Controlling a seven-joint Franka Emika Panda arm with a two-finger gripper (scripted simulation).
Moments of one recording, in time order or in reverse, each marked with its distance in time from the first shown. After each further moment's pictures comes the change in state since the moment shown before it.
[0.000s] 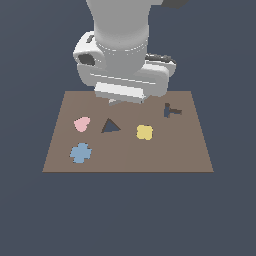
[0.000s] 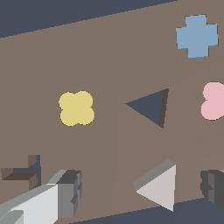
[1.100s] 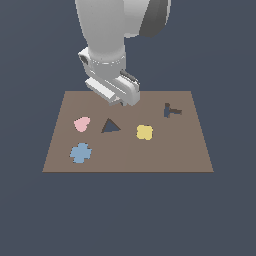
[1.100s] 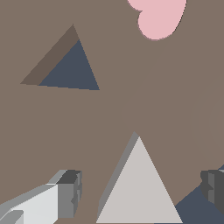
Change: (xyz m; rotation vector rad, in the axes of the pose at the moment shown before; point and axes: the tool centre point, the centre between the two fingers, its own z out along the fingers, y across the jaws) arm -0.052 0.054 0.076 0.005 0.038 0.499
